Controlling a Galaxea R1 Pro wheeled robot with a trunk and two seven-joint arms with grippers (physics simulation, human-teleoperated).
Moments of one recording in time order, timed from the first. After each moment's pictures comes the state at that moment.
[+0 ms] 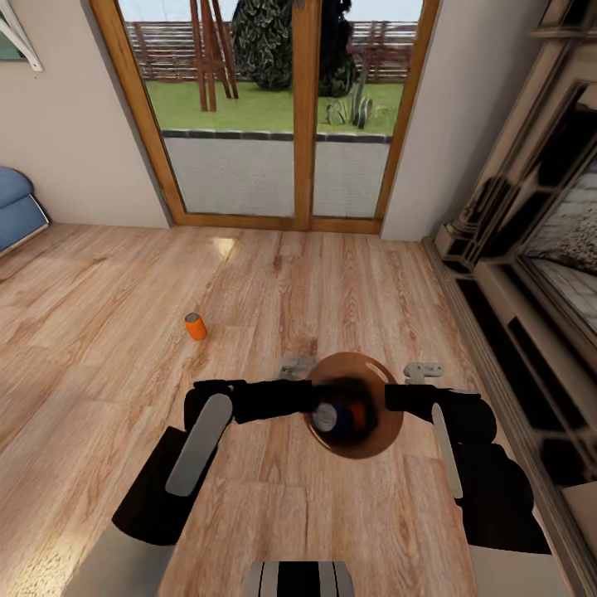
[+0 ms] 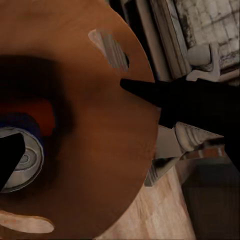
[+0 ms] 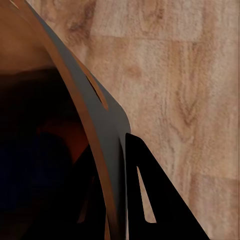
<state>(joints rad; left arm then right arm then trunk) -0.61 -0.10 -0.33 -1.53 0.80 1.04 -0.03 -0.53 0.04 -0.07 -1.57 0.12 1.05 0.22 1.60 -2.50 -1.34</state>
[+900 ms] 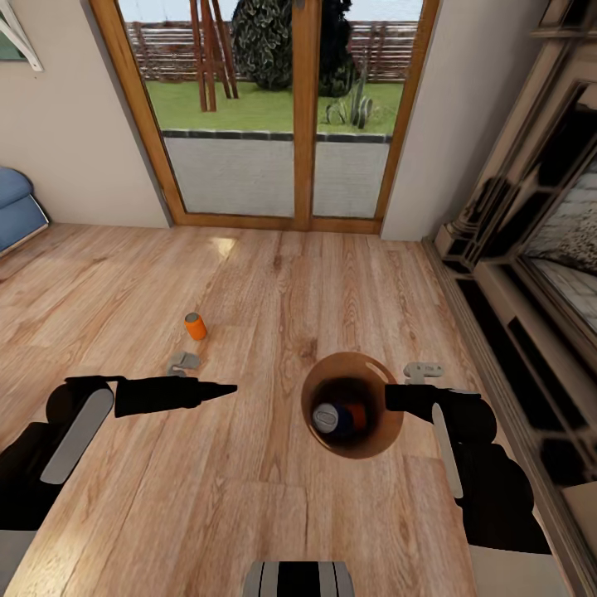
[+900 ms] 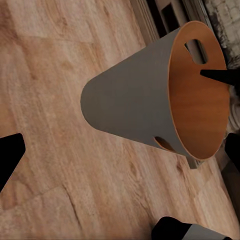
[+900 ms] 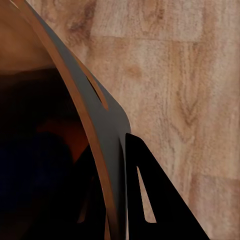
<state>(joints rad) -0.60 0.38 -0.15 -1.49 0.66 1.03 -0.60 -0.53 0.04 -0.07 -1.57 0.12 1.05 0.22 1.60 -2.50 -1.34</state>
